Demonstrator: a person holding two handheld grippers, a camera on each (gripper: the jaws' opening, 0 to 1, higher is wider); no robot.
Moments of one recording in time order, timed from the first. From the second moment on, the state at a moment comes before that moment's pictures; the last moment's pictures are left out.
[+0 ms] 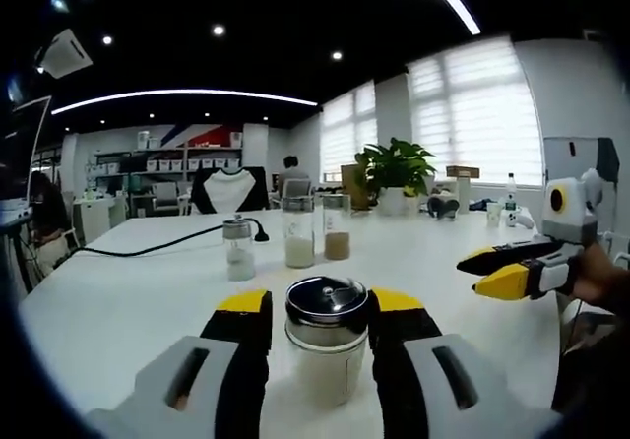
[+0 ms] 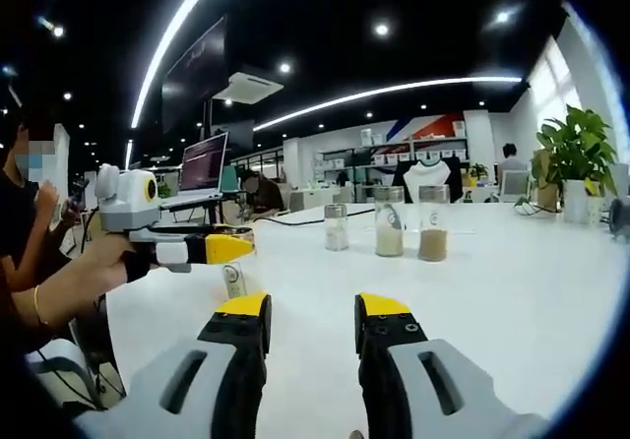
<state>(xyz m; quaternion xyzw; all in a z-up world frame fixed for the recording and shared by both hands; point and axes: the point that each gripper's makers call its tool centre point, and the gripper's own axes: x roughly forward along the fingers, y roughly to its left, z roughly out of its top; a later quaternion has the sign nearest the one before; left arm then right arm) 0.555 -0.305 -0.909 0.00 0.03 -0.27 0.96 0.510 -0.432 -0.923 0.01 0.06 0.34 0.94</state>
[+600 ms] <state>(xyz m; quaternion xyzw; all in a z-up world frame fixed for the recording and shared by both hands) 0.552 -0.295 -0.909 0.01 0.03 -0.24 0.97 0.507 -0.435 -0.923 0.02 0.06 0.33 0.94</state>
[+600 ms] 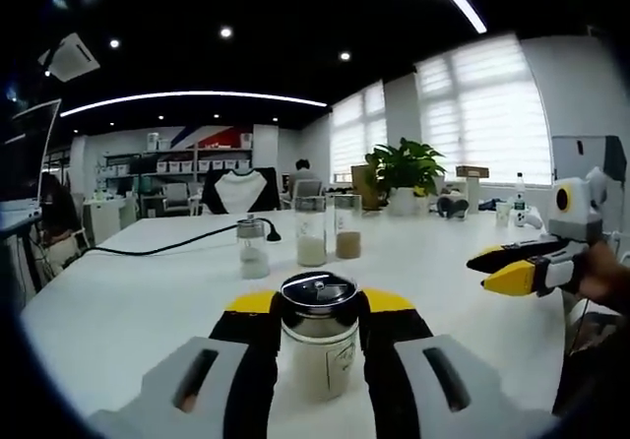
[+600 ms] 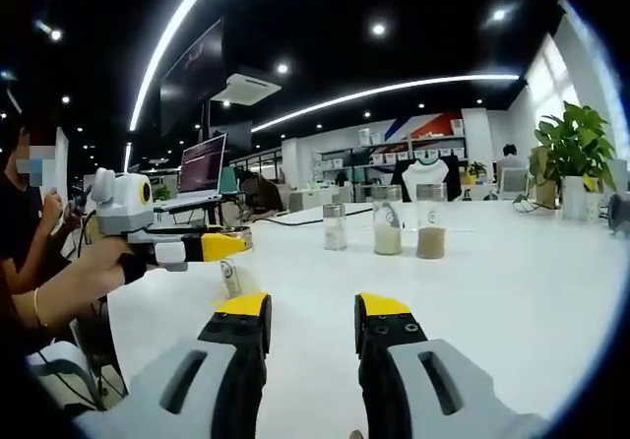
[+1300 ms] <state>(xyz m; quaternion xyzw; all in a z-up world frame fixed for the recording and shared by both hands) 0.560 -0.273 -0.899 0.02 0.01 -0.22 0.98 0.507 -0.442 -0.920 0.02 0.06 0.33 0.94</state>
